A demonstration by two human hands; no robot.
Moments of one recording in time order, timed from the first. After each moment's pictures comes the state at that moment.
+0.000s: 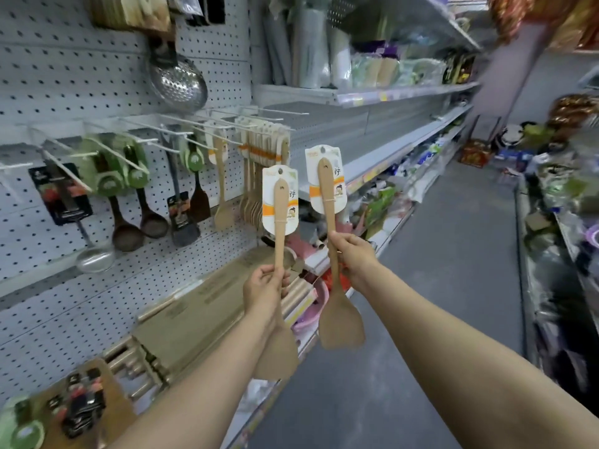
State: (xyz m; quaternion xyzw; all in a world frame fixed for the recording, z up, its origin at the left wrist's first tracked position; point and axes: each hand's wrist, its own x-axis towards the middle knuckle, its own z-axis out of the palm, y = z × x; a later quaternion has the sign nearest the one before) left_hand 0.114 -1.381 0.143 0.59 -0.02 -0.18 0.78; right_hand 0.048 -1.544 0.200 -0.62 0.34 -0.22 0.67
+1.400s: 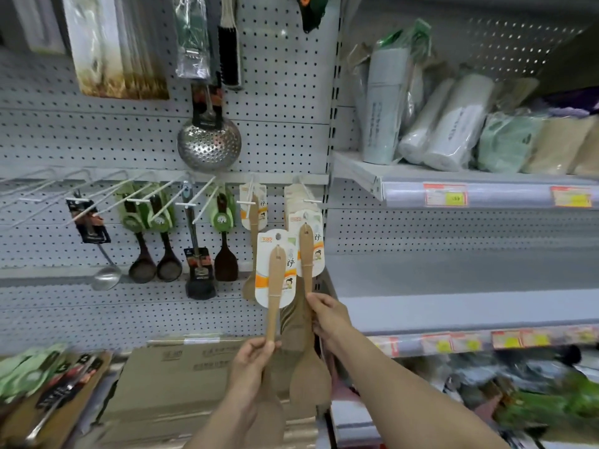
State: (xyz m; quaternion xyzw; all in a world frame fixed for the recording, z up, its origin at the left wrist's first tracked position) left_hand 0.274 -1.678 0.102 0.58 0.20 0.10 0.79; right_hand 0.375 -1.819 0.161 -0.64 0.08 0.11 0.76
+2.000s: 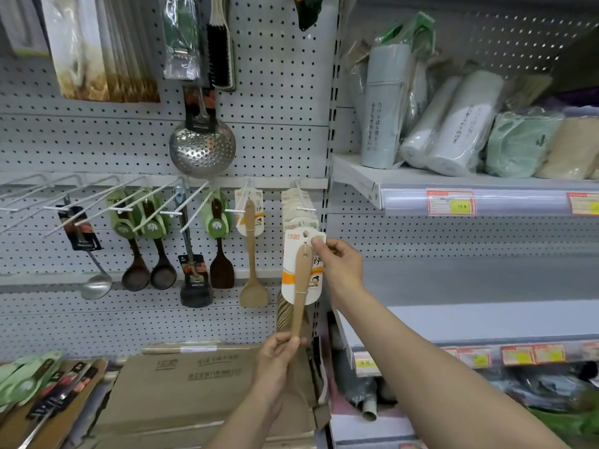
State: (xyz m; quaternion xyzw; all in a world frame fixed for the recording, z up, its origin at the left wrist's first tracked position) left_hand 0.317 -1.722 0.117 0.58 0.16 0.07 0.79; right_hand 0.420 -1.823 0.258 -0.64 -0.03 -0.09 0.76
